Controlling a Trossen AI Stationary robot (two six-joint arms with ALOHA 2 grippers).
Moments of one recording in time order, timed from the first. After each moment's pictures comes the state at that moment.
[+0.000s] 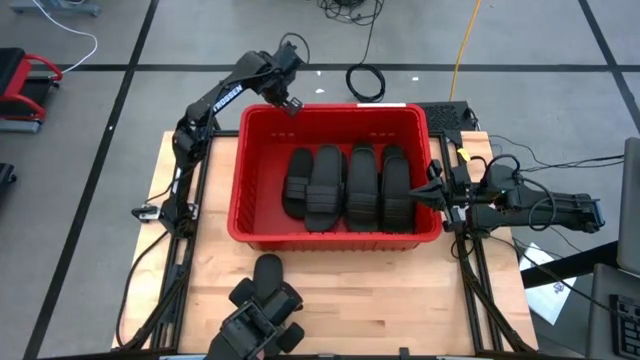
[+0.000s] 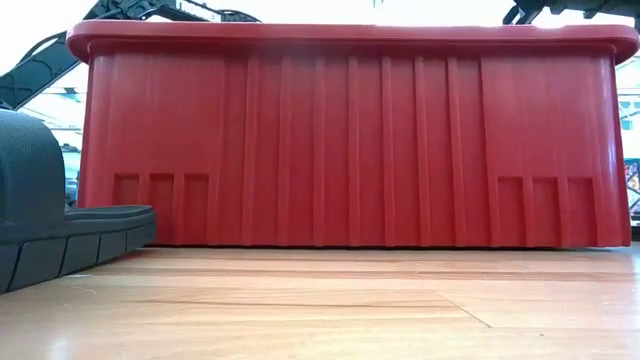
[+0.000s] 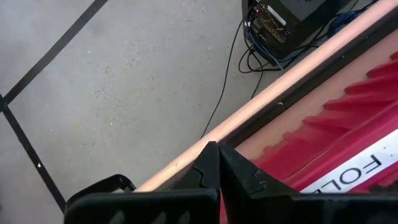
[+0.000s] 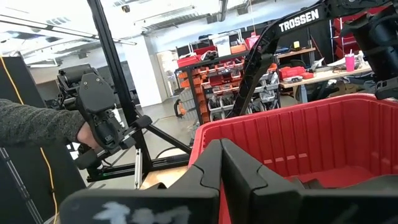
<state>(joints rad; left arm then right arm) 0.80 2.17 2.27 -1.35 -0.19 -0.03 -0.08 0.41 0.45 0.08 -0.15 0.27</state>
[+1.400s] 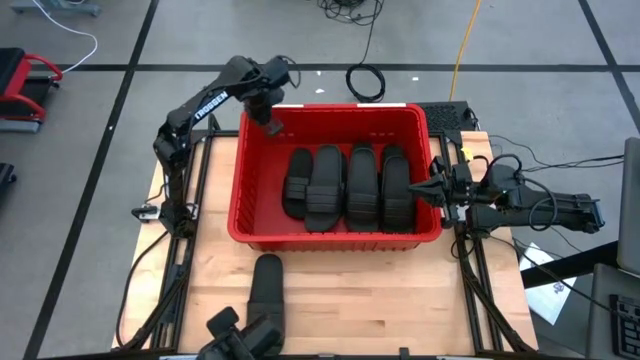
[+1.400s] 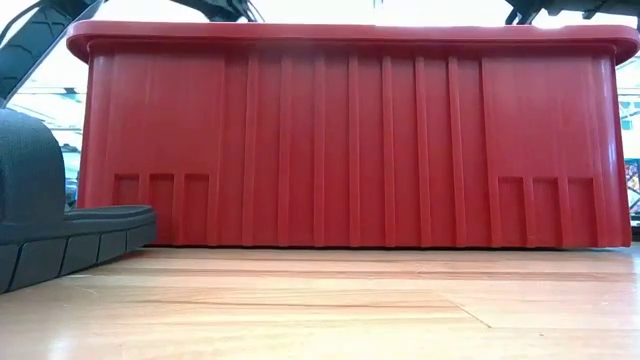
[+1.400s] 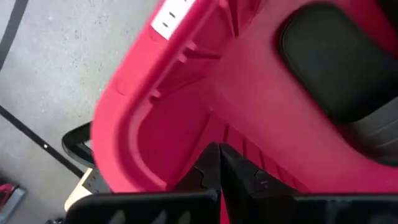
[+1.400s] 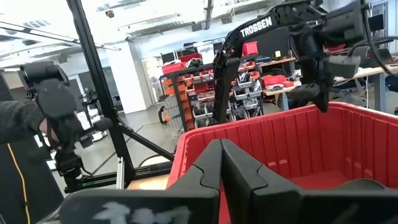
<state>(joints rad) 0.76 1.96 2.09 -1.57 -0.13 0.09 -0.08 0.40 0.45 0.09 -0.08 0.25</state>
